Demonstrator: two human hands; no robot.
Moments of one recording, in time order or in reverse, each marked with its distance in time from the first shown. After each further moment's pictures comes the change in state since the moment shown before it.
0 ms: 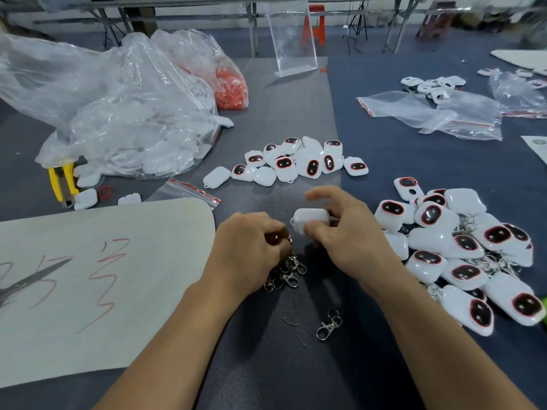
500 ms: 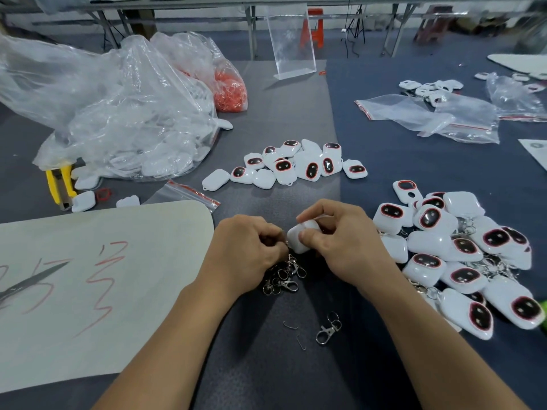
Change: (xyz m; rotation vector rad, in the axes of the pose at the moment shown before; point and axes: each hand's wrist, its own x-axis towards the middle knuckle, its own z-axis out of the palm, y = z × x) left_hand 0.002 -0.008 -0.002 -0.152 -0.044 -0.046; right_hand -0.002 0.002 0.002 -0.054 -0.041 -0.015
